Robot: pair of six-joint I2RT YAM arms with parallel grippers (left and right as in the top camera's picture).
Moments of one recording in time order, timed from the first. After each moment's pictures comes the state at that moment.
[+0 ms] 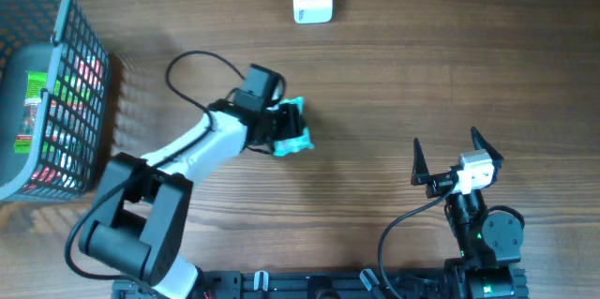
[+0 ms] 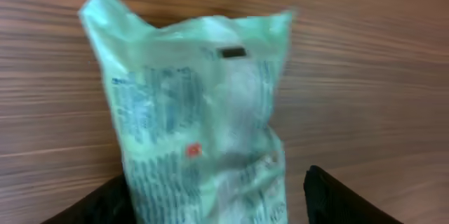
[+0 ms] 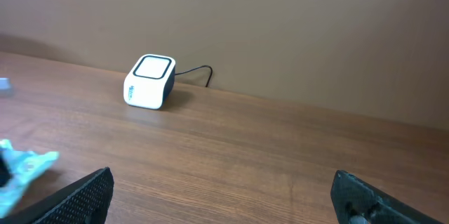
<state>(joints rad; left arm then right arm) -0.44 1.74 0.95 -0.34 0.23 -0.60 0.08 0.02 0.01 0.00 -0.08 -0.13</state>
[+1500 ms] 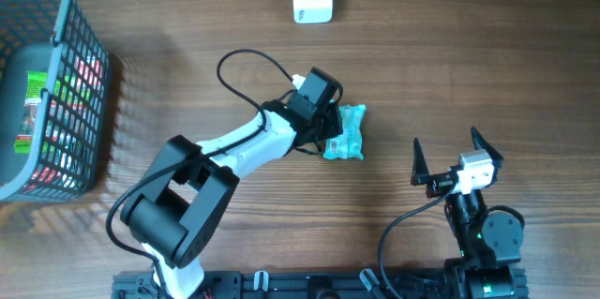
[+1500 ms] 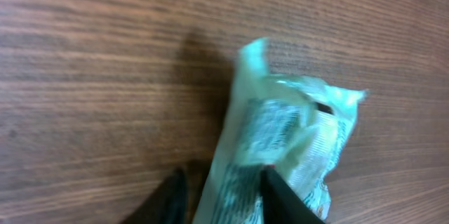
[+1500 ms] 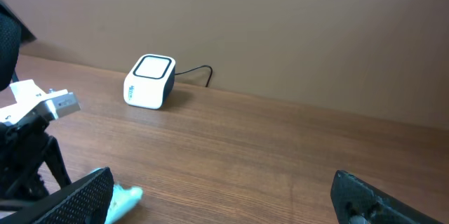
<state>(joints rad) -0.67 1.90 1.10 -0.26 0.14 -0.82 0.08 0.02 0.01 0.00 -0.08 -0.13</state>
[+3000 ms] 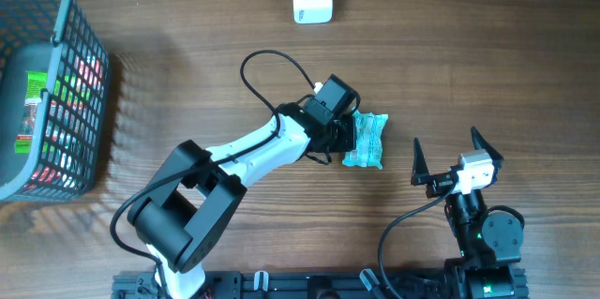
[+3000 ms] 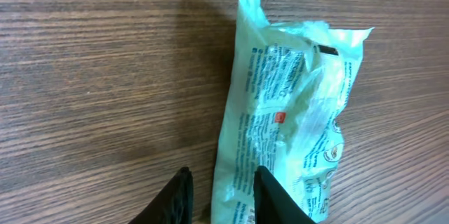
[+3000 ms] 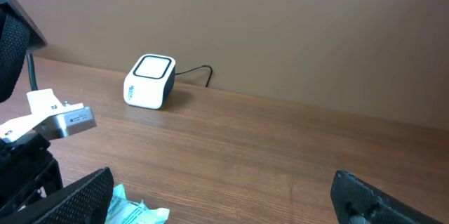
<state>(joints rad) -0.75 1.90 1.15 -0.36 0.21 -0.73 0.08 0.02 0.01 0.00 -0.08 -0.13</state>
